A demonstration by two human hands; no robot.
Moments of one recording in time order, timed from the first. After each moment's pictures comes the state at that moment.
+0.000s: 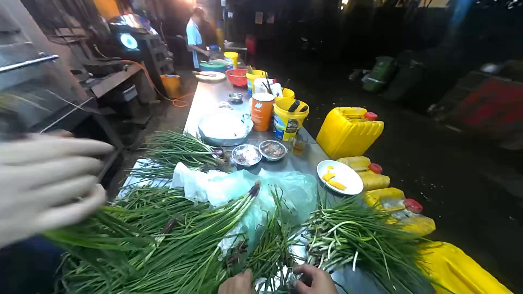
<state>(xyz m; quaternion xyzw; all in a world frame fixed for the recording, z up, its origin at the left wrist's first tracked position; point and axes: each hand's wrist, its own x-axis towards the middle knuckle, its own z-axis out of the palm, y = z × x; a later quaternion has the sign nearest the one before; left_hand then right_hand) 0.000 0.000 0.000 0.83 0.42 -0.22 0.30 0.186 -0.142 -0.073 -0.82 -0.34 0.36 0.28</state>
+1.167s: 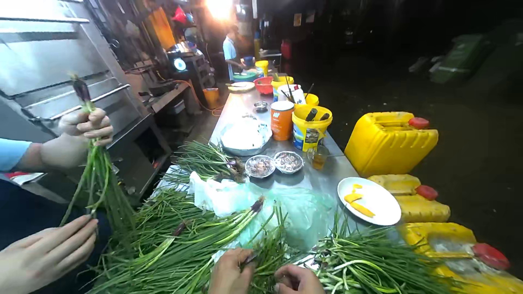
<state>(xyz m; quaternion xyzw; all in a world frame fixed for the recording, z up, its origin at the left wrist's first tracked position) 0.049 0.027 -0.008 0.80 0.47 0.15 0.35 0.244 -0.090 -0.028 -0.66 -0.45 0.47 0.37</state>
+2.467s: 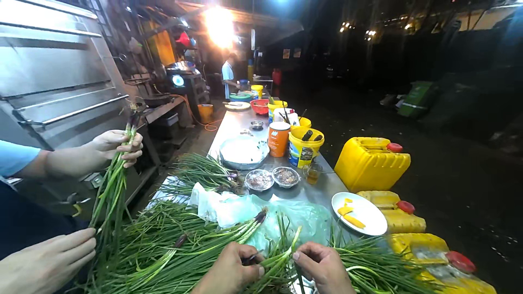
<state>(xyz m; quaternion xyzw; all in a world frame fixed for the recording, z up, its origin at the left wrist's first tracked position) 0.016 0.071 0.051 0.76 0.27 0.14 0.57 0.231 -0.070 0.052 -0.60 -0.38 0.37 0.61</state>
